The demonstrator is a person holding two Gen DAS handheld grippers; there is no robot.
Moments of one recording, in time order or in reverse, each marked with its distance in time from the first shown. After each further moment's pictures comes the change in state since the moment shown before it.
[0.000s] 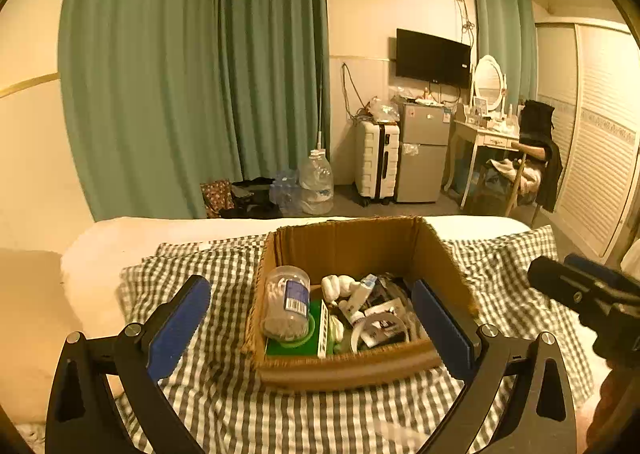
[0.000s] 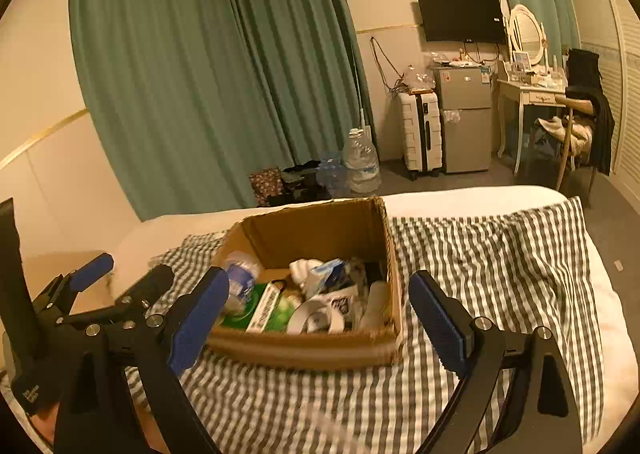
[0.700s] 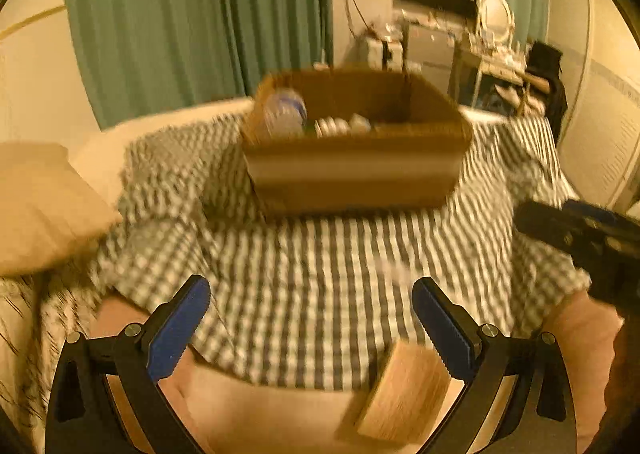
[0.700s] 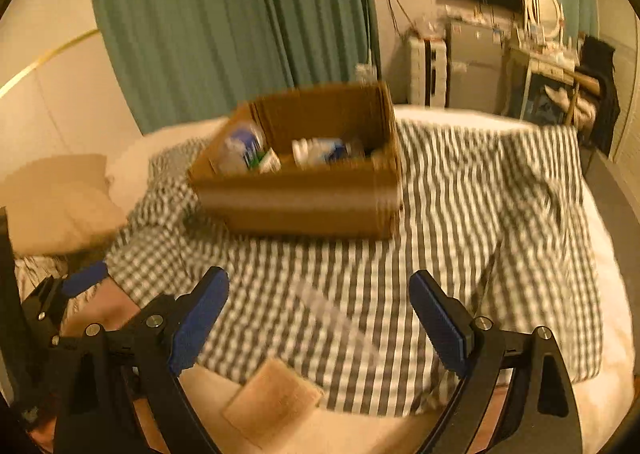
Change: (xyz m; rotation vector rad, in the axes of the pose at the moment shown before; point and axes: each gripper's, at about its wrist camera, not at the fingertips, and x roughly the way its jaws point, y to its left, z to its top) left arm -0.020 -0.013 -0.167 0.010 0.291 0.012; right arm 0.006 -0.007 -0.130 -0.089 0.233 -0.042
